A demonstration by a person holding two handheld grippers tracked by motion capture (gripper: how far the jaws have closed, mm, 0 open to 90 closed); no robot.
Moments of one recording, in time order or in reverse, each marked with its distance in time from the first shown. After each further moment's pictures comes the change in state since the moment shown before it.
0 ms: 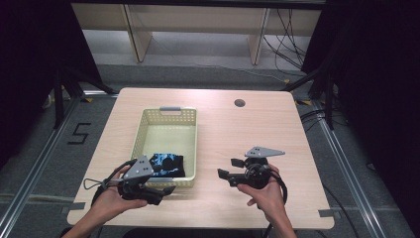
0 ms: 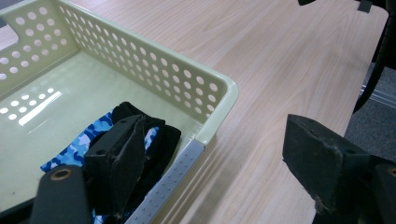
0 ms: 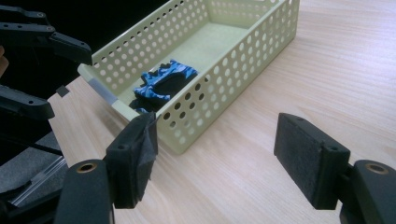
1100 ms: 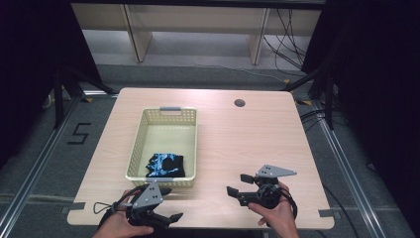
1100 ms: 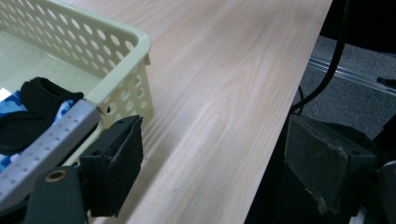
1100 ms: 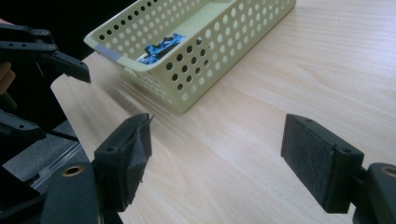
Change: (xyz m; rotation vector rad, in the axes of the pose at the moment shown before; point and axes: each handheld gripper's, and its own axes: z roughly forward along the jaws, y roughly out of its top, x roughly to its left) left arm -0.046 -0.036 0.014 0.027 -0.100 0.038; right arm -0.006 -0.049 -0.020 -0.005 0.022 -0.007
